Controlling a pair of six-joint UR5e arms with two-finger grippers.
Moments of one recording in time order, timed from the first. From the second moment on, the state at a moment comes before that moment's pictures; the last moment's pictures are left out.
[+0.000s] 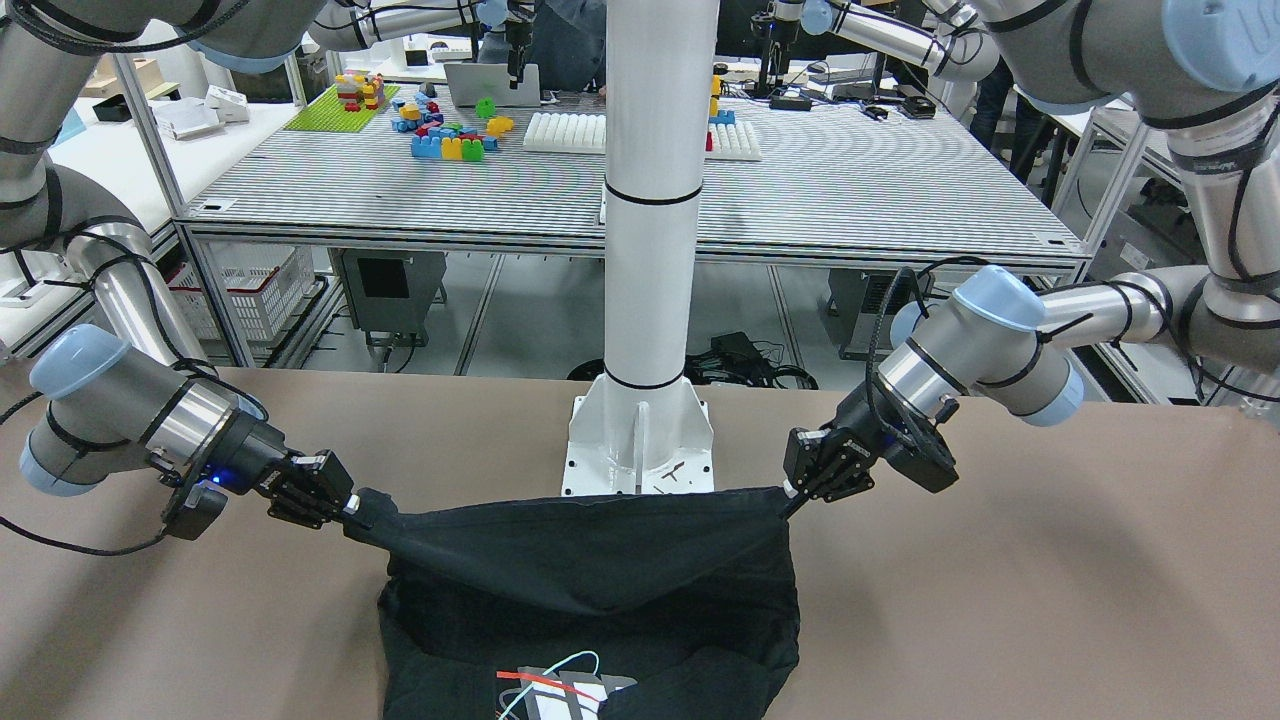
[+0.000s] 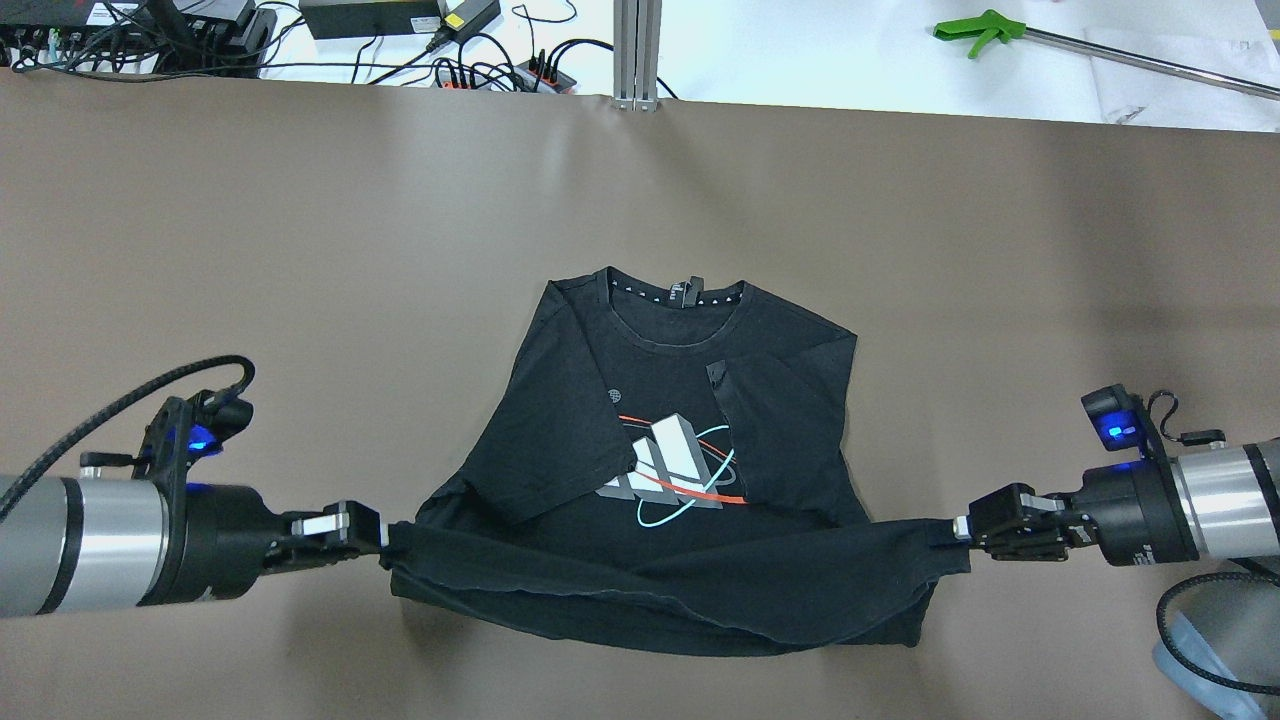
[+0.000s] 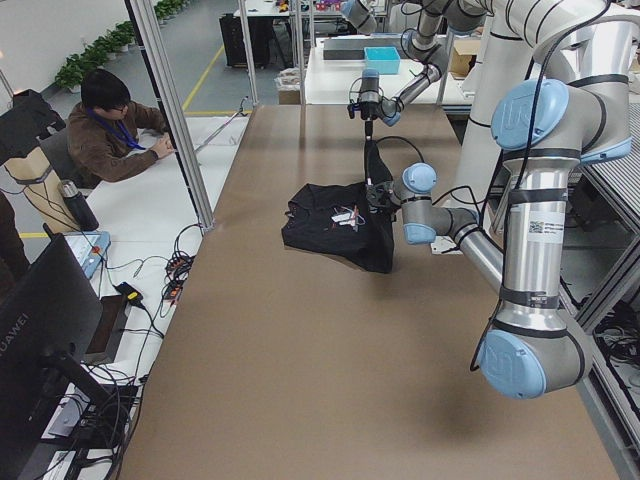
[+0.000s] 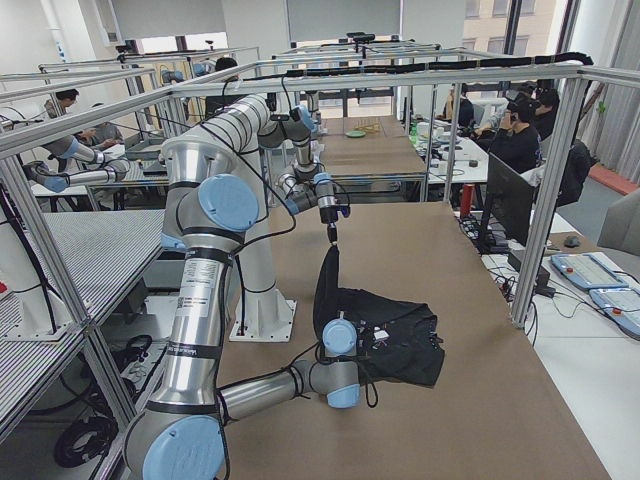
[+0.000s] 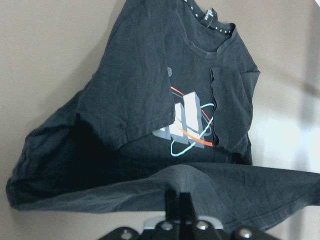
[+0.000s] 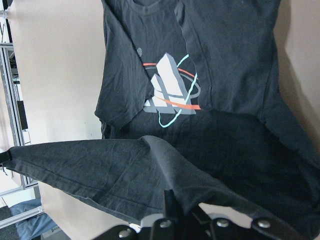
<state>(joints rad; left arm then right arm) -0.55 -1.69 -2.21 -2.25 -1.85 -1.65 0.83 -1.62 1.86 -0.15 2.31 1.74</state>
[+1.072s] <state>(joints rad) -0.80 -2.00 -1.80 -2.24 -1.87 -1.55 0.88 -1.45 1.72 -0.43 2.03 1.44</state>
